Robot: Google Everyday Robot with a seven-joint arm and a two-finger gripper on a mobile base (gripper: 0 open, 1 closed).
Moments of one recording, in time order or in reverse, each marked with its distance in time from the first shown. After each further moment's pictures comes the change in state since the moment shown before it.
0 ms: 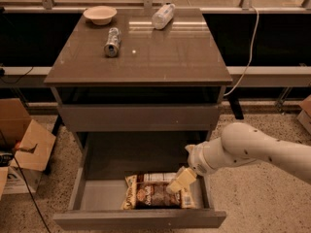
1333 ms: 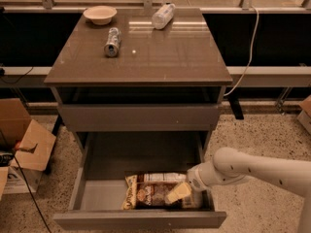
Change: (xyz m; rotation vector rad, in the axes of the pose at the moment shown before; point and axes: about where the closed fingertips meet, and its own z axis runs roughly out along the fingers) arm 0.097 -0.031 0.112 -0.055 0.031 0.288
